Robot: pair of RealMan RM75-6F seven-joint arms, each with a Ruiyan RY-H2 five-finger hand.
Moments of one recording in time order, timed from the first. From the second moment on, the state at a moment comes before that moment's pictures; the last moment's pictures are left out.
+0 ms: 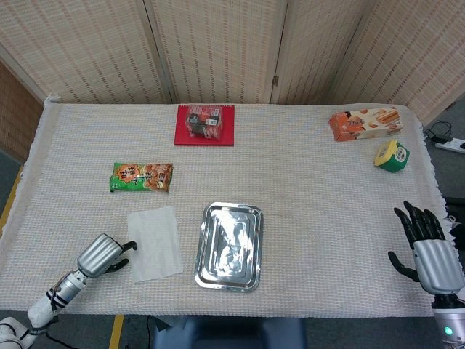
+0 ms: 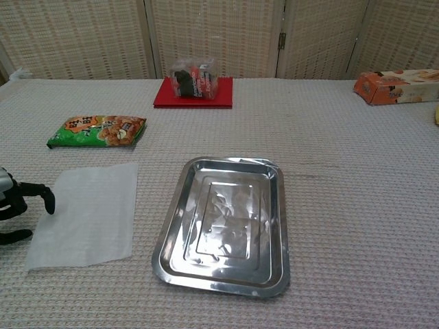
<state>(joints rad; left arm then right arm) -0.38 -1.82 0.20 -0.26 1.83 1.55 -0.57 0.05 -1.10 0.04 -1.65 -1.56 1.51 -0.02</state>
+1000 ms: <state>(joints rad) -0.45 -1.92 0.20 -0.15 1.81 1.67 -0.57 0.05 -1.08 0.03 -1.66 -1.56 1.50 -0.01</state>
